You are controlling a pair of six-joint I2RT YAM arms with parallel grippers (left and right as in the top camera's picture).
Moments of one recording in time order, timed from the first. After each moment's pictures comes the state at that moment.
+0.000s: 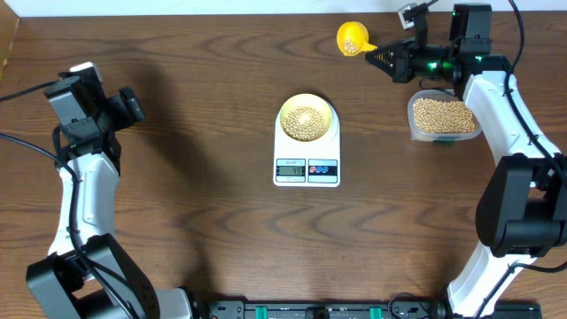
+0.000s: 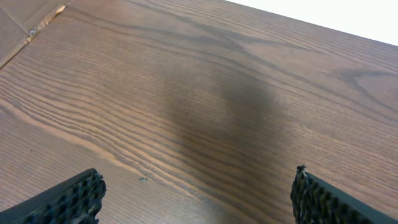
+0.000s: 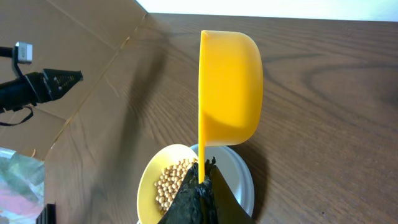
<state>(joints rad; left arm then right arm) 0.39 1.56 1.04 -0.13 0.03 0.01 0.01 1.98 1.58 -0.38 -0.99 -0.02</state>
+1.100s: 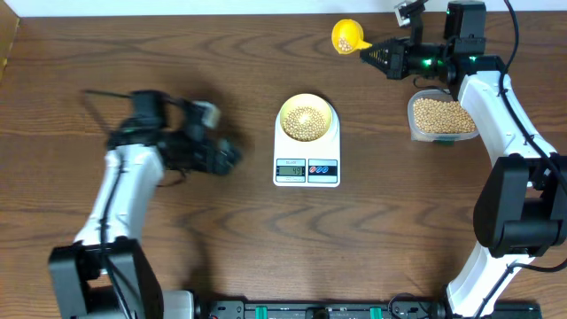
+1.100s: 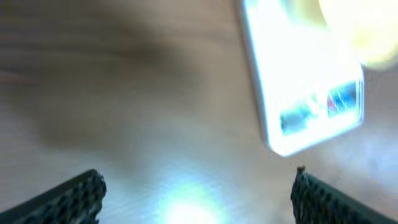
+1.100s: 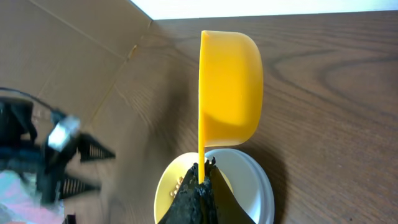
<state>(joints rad) 0.06 1.56 1.04 -0.79 0.52 0.29 0.03 1.98 1.58 -0.34 -0.99 0.11</state>
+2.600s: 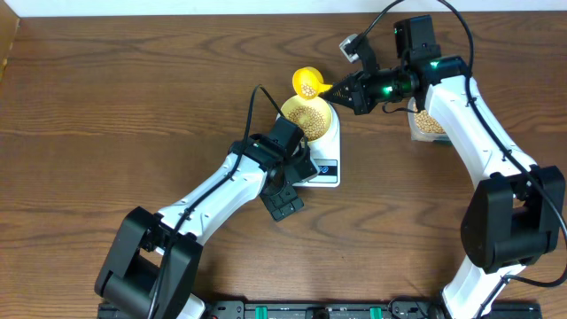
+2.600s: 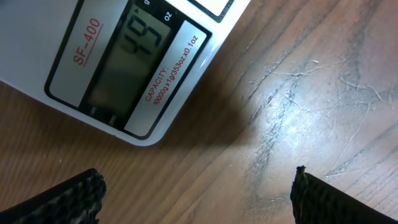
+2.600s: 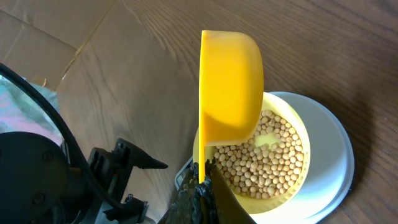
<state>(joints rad) -0.56 1.68 1.04 -0.79 0.07 0.48 0.22 1.92 1.58 -0.69 -0.90 -0.20</state>
